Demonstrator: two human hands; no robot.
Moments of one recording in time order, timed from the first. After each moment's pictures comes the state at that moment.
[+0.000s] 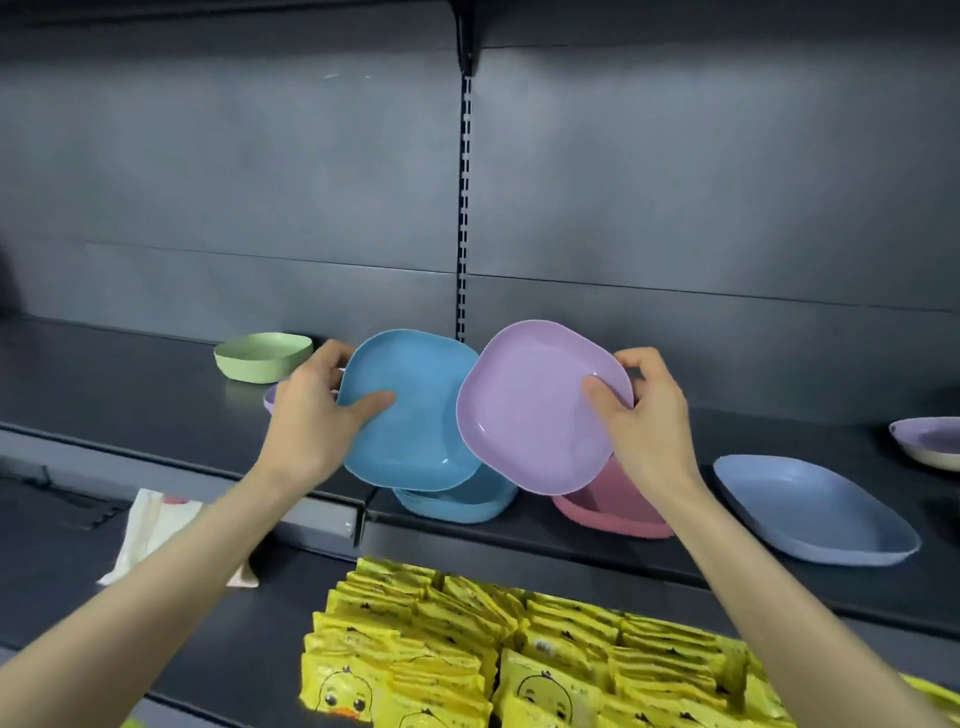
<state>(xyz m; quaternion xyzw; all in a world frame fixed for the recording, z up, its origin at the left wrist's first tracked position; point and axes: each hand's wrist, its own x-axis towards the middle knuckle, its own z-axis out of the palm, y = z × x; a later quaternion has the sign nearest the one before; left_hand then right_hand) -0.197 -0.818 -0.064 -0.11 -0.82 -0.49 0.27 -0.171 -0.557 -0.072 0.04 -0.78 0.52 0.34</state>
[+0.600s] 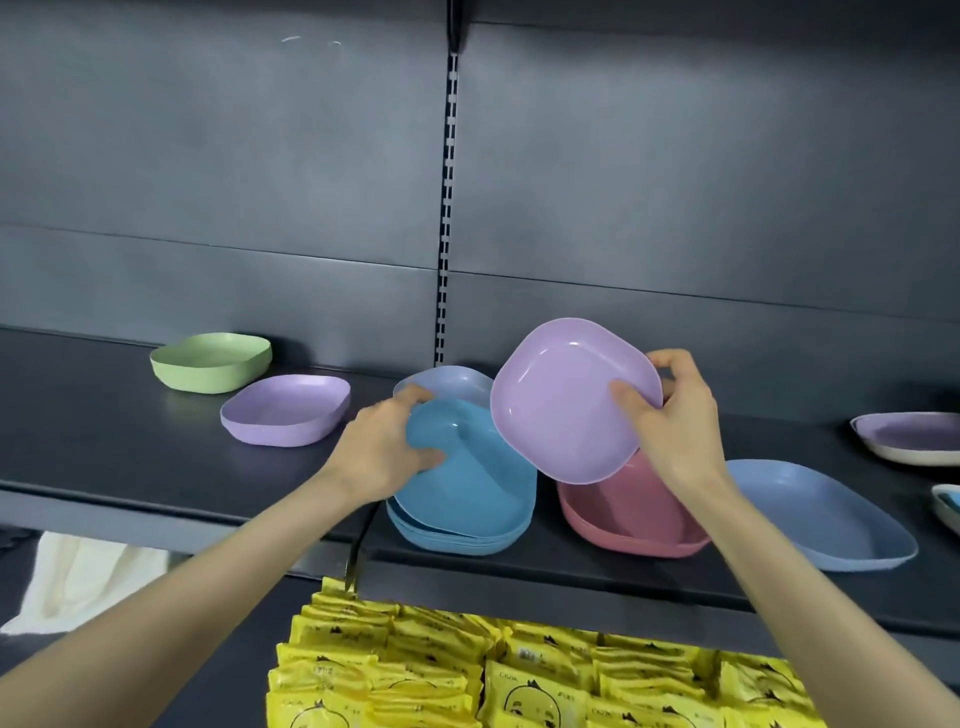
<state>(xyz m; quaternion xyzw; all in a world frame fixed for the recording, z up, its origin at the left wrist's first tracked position) -0.273 -0.803 -0.098 -0.20 -0.91 -0.36 0.09 -0.192 -0.560 -0.066 -0.05 -0.80 0.48 0.37</state>
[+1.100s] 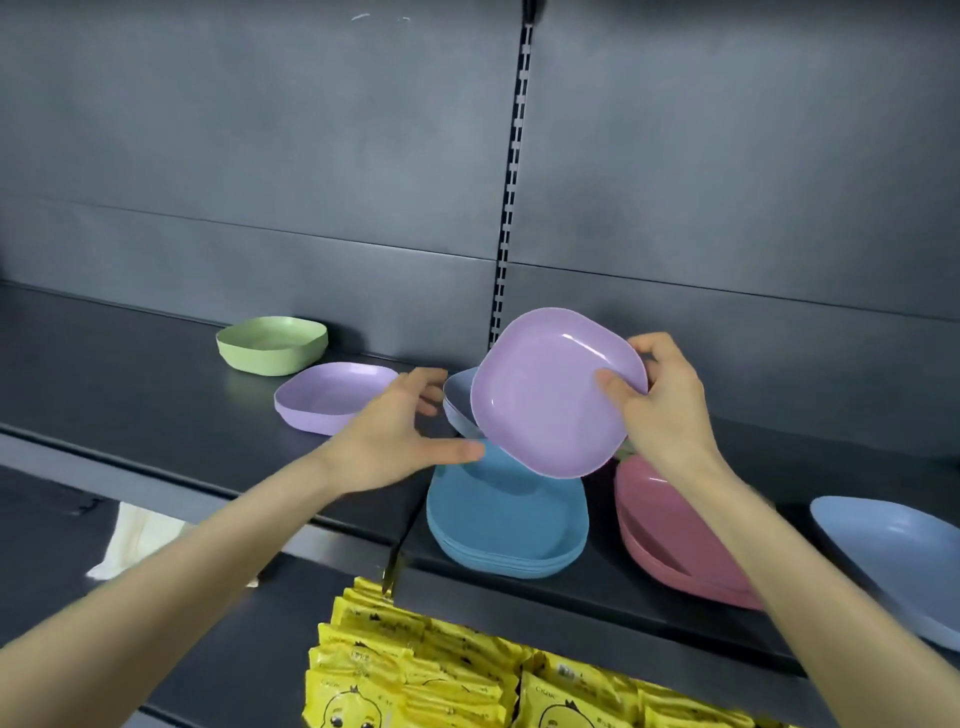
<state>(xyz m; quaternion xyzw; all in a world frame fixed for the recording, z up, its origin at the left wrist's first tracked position) -0.280 -0.827 -0.091 -0.20 -0.88 -0.44 0.04 -0.252 -0.588 -0.069 0.01 -0.83 0.48 0.30</state>
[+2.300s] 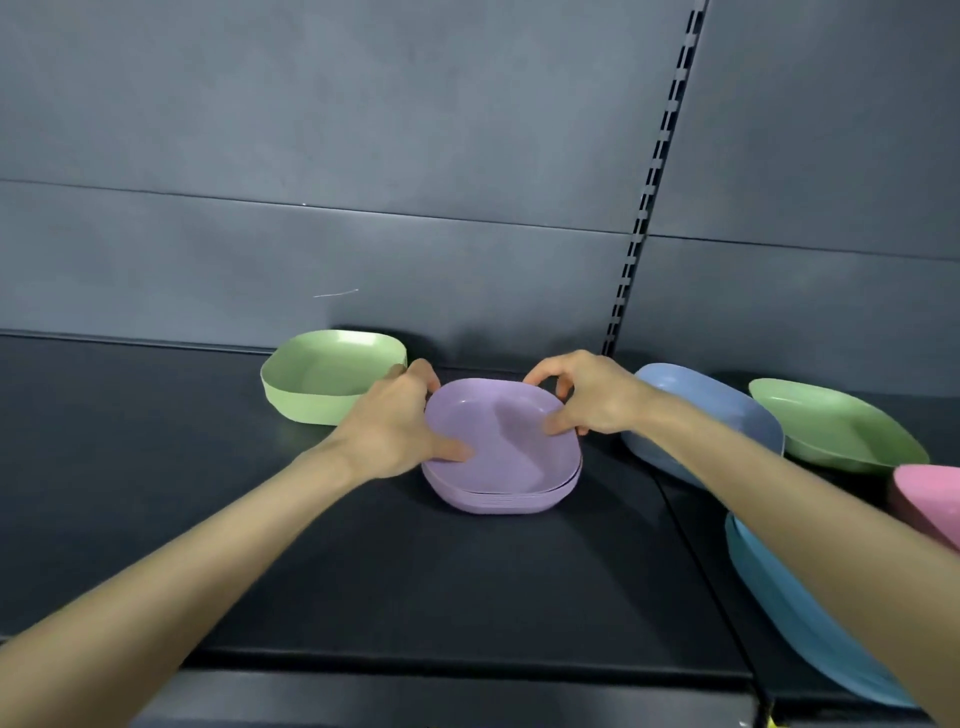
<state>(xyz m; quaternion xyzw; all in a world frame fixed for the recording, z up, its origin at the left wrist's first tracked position) -0.473 -0.998 -0.110 -0.23 -0.92 -0.31 -0.01 -0.436 -0.787 -0.082 -0.02 -0.97 0.23 -0.02</state>
